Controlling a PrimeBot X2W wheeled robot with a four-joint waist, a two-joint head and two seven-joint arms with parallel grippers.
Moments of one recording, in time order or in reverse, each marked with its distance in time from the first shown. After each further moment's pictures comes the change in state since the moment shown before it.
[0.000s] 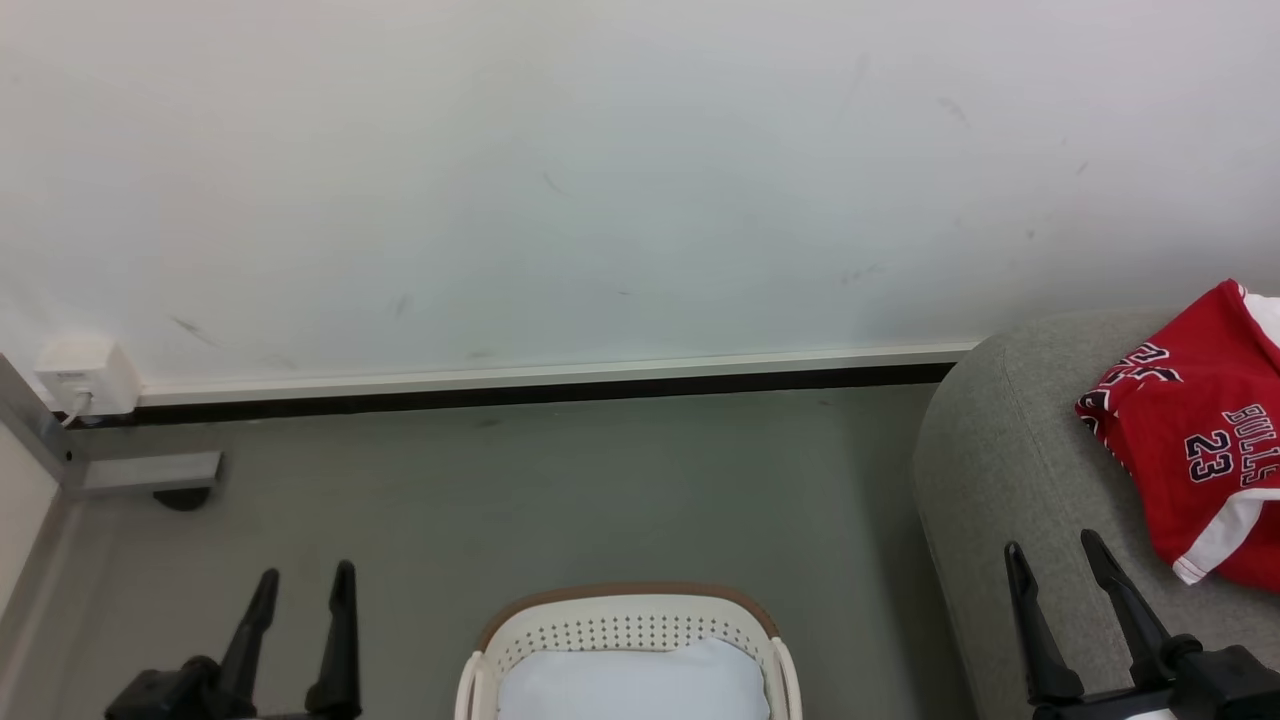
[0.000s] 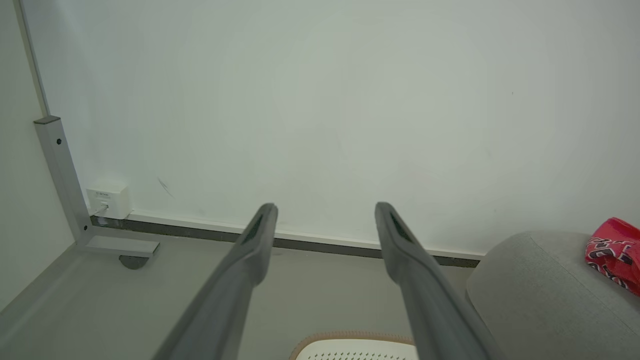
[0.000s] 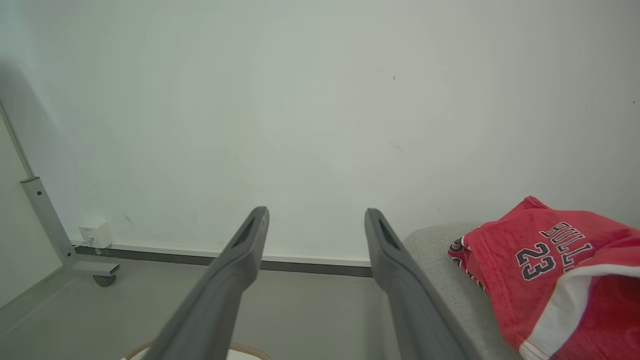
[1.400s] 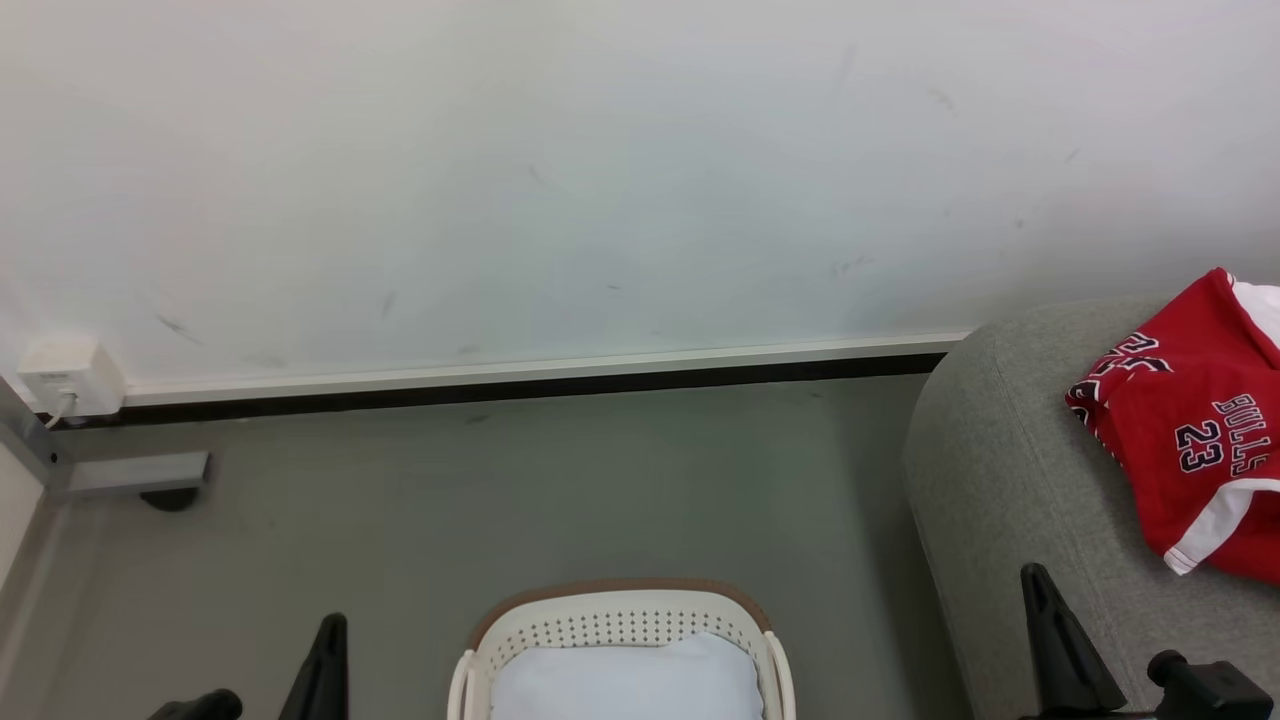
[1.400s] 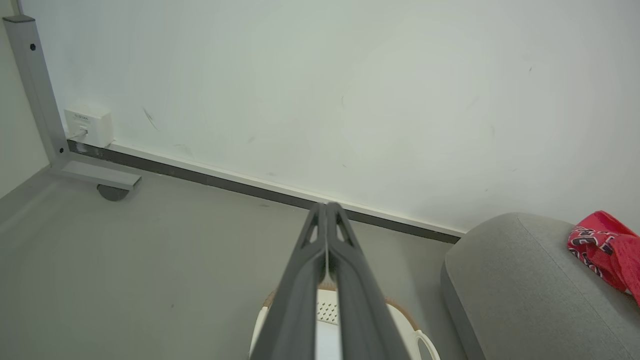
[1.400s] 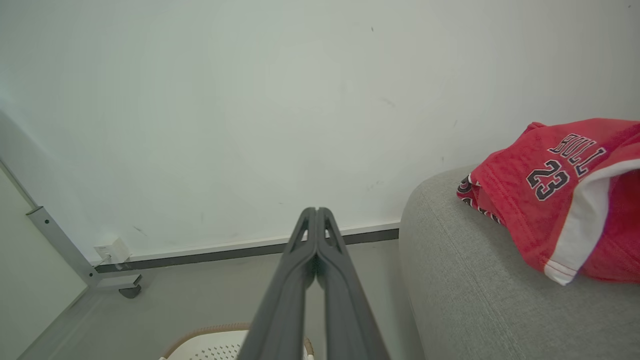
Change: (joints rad) left arm 0.021 -0.095 0.051 0.105 -0.002 -0.057 0.042; right arm 0.016 0.068 0.004 0.047 0.090 0.000 0.028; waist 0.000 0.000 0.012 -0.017
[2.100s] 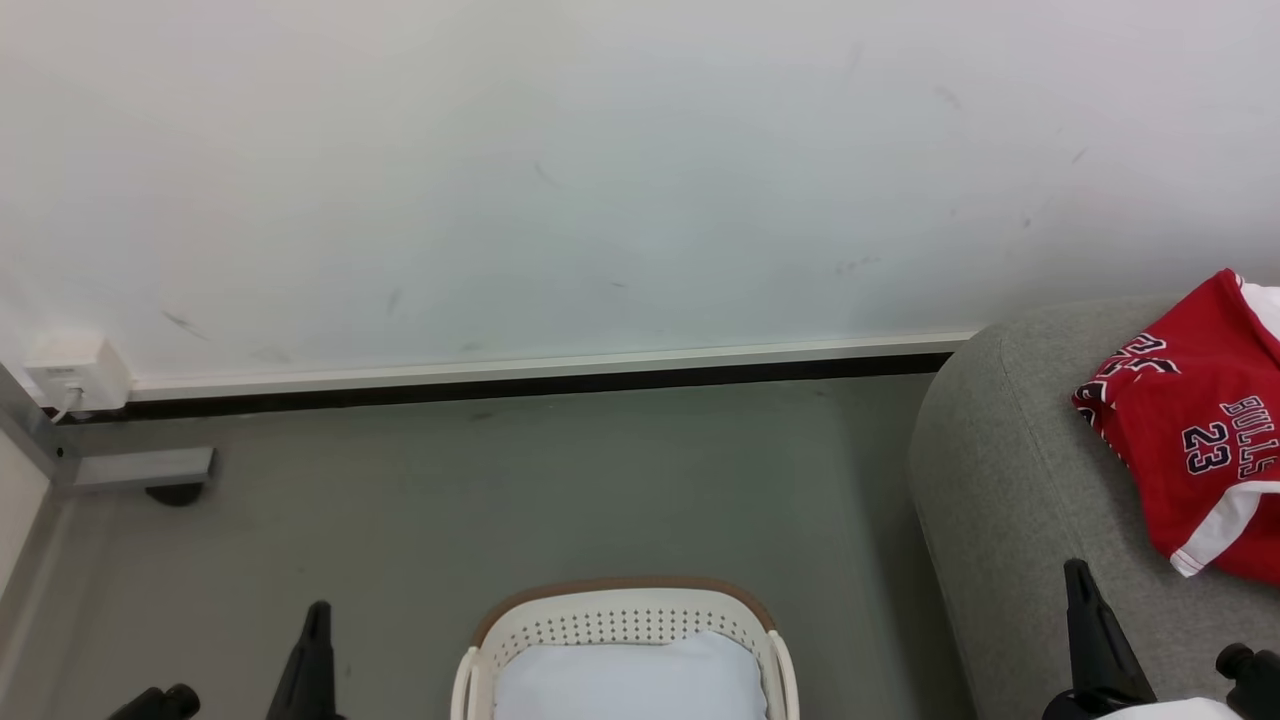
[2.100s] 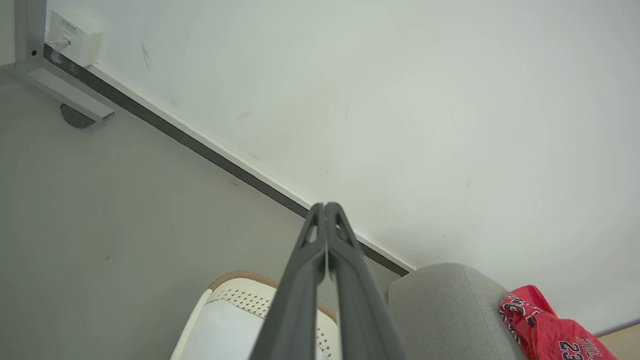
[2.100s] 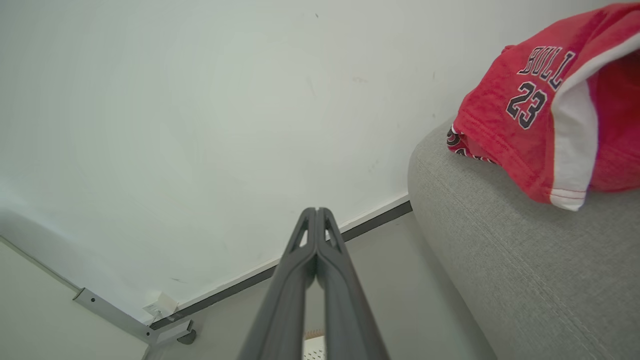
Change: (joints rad) left arm -0.026 -0.007 0.021 -0.004 -0.344 0.000 0.087; right arm -0.014 -0.010 -0.037 0.008 0.354 0.000 0.076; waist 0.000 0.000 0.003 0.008
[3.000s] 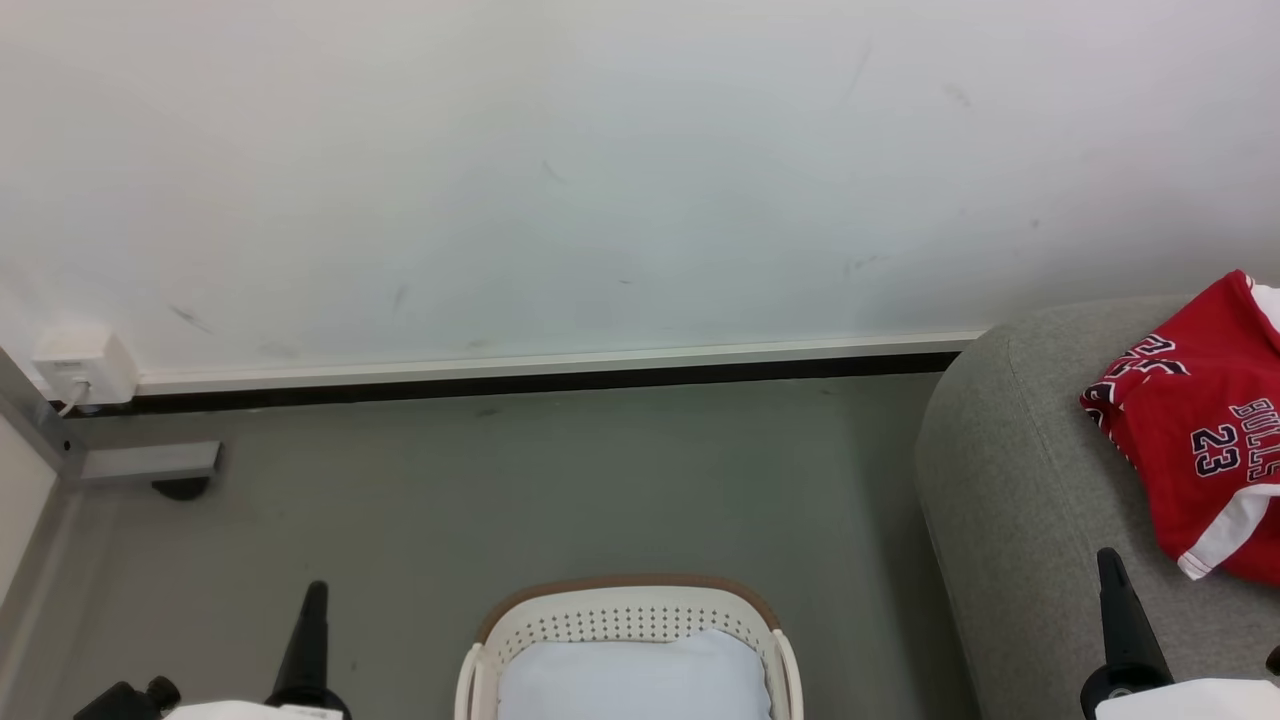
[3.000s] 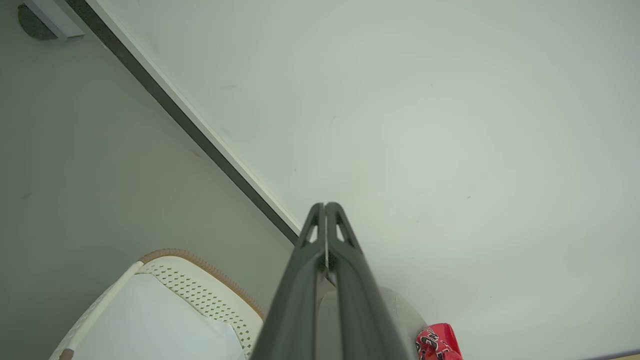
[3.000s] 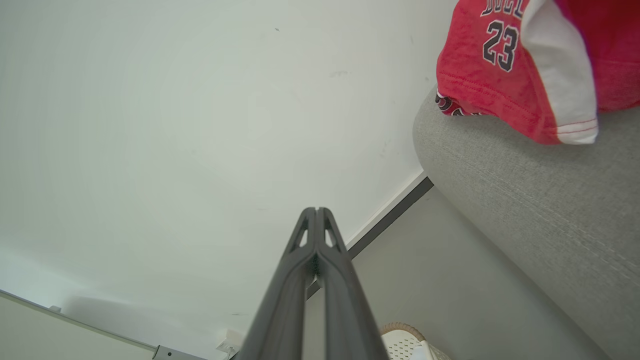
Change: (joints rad) left arm -0.037 -0.006 0.022 -0.004 -0.332 0.000 0.091; right arm -0.030 -0.005 -0.046 0.004 0.347 0.000 0.086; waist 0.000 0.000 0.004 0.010
